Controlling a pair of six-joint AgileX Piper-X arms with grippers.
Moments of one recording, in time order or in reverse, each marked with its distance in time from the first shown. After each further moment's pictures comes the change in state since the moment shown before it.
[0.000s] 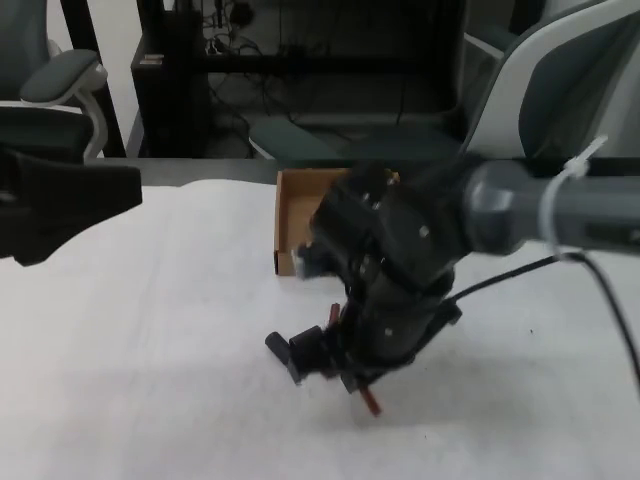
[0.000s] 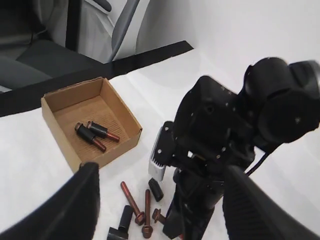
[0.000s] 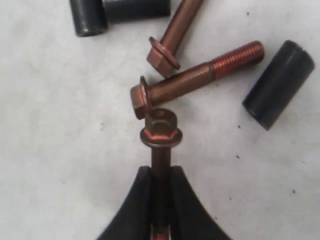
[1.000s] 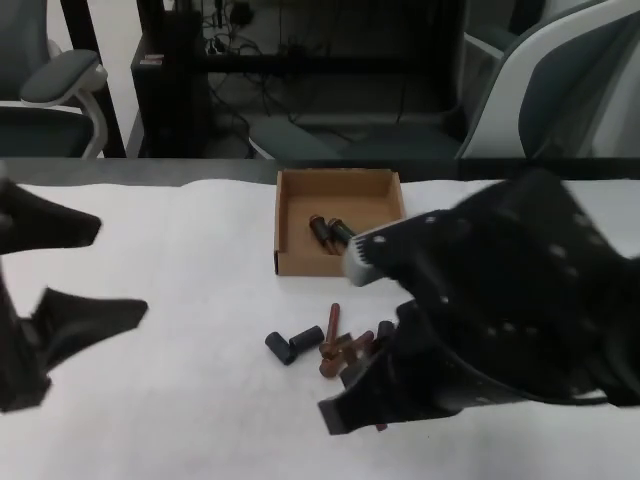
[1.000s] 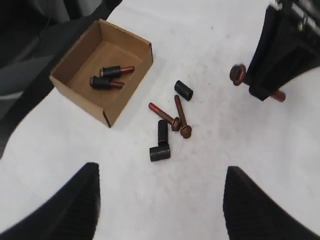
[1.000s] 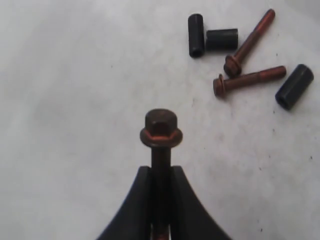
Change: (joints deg) left arm -4.6 1.0 0.0 16.5 -8.9 40.8; right arm 8.3 -32.2 27.5 -22.5 0.9 2.6
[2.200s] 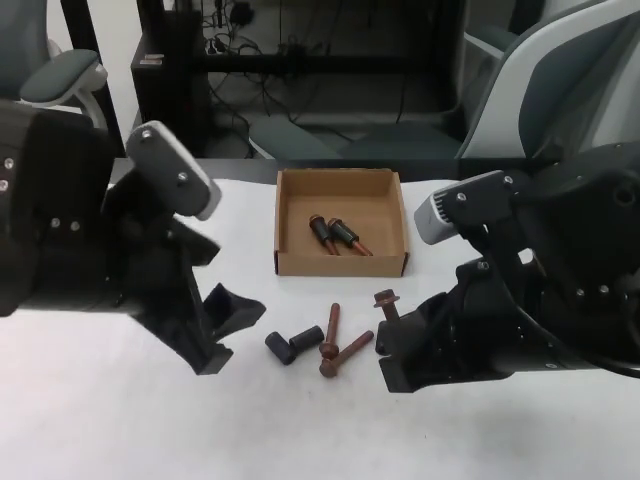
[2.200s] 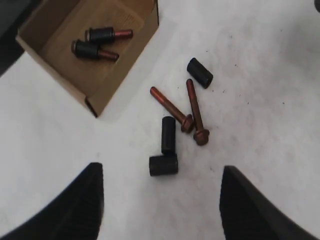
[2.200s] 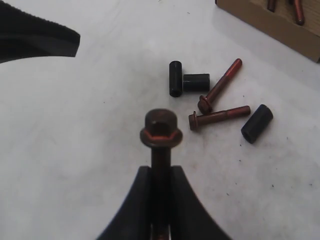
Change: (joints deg) left arm -17.2 21.8 -2.3 -17.7 -19.4 -12.8; right arm -7.0 -6.1 3.1 -3.0 -4.9 -5.5
